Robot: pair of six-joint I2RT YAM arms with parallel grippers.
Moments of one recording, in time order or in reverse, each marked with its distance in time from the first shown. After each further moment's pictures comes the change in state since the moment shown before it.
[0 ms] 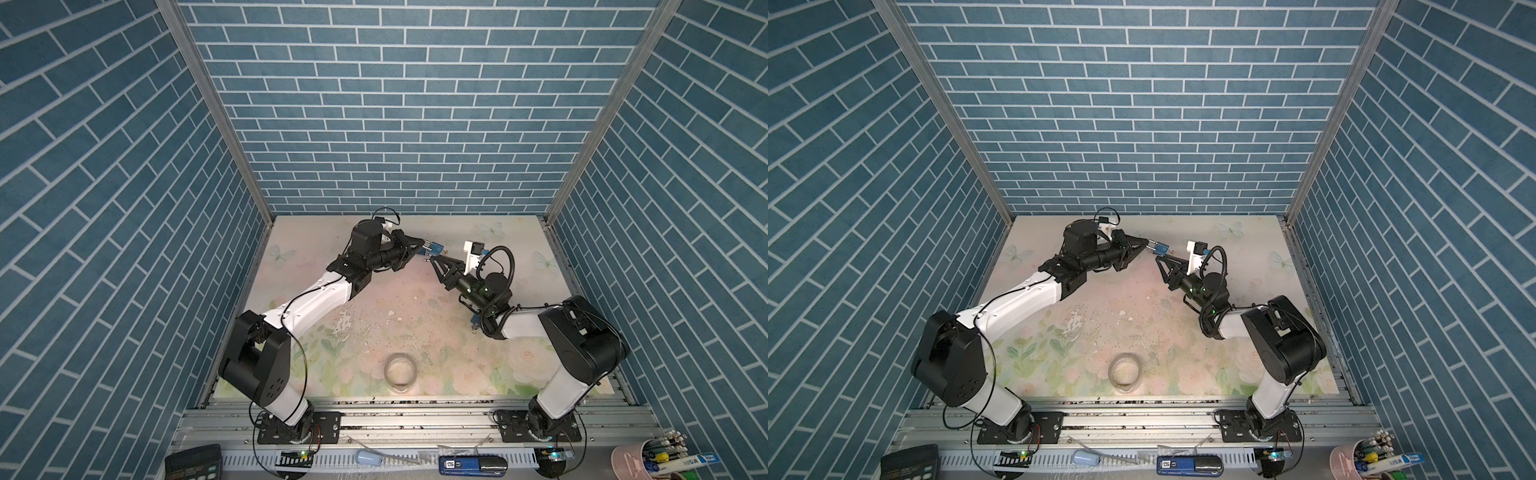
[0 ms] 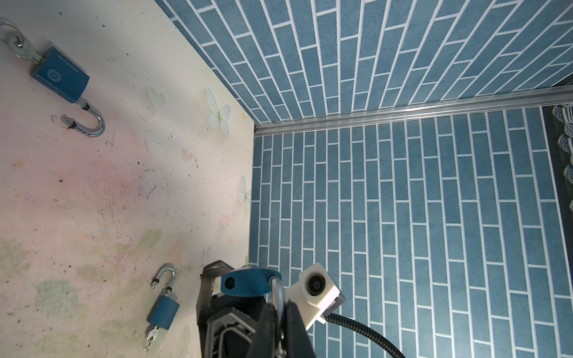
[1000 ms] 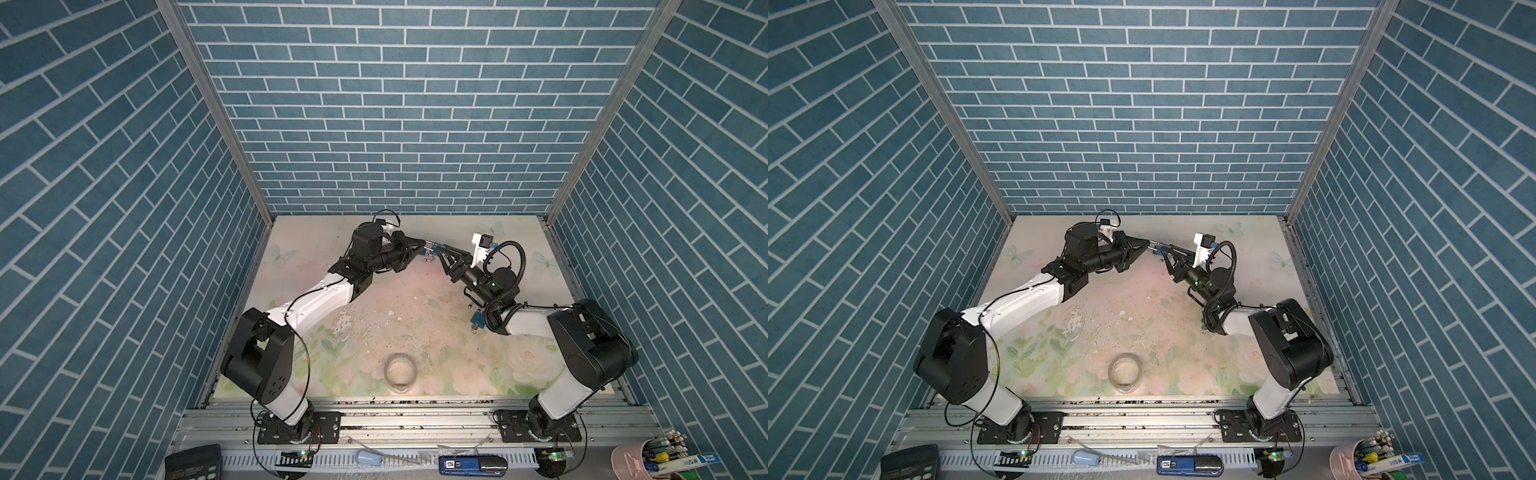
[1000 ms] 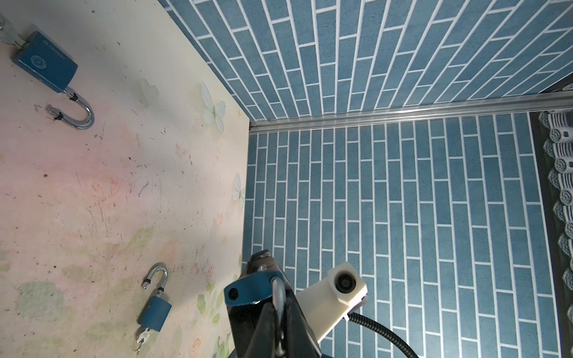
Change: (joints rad) left arm -0.002 0.015 -0.032 0.069 0.010 -0.039; right arm -0.042 -0.035 0.035 0.000 -0.018 0.000
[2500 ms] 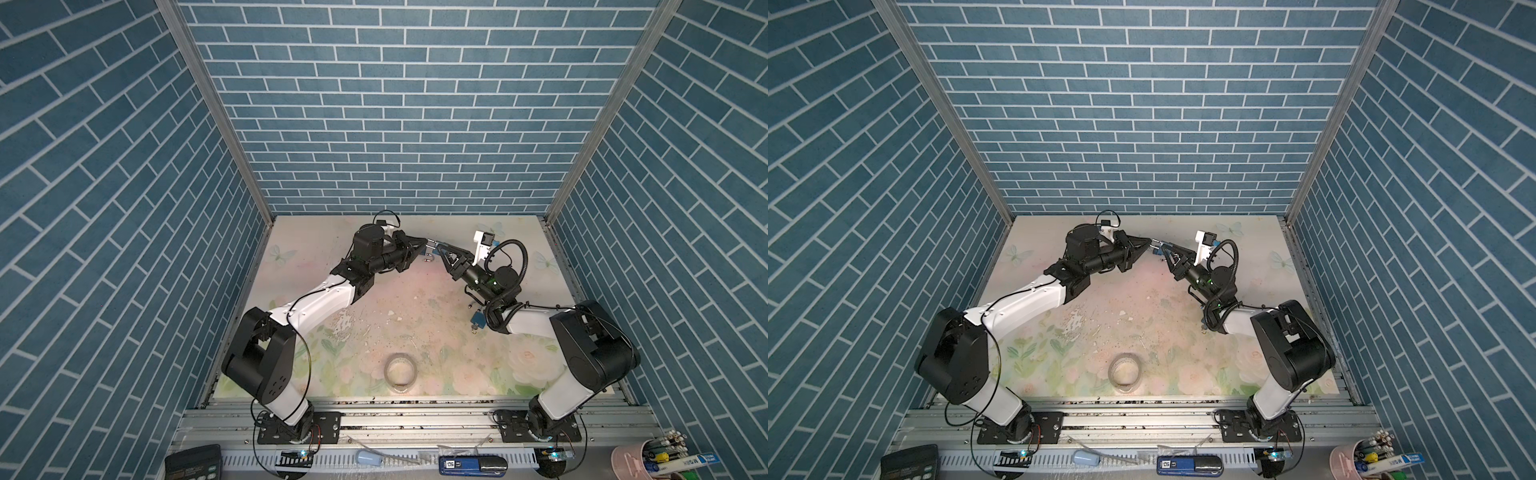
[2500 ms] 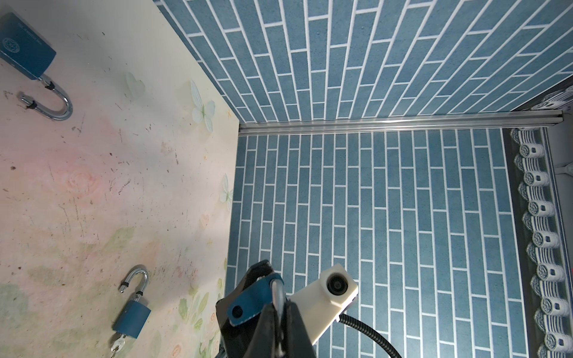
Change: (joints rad) left arm -0.015 0.004 -0.015 0.077 -0.027 -0.075; right arm -0.005 -0.020 0.010 -0.002 -0.021 0.091
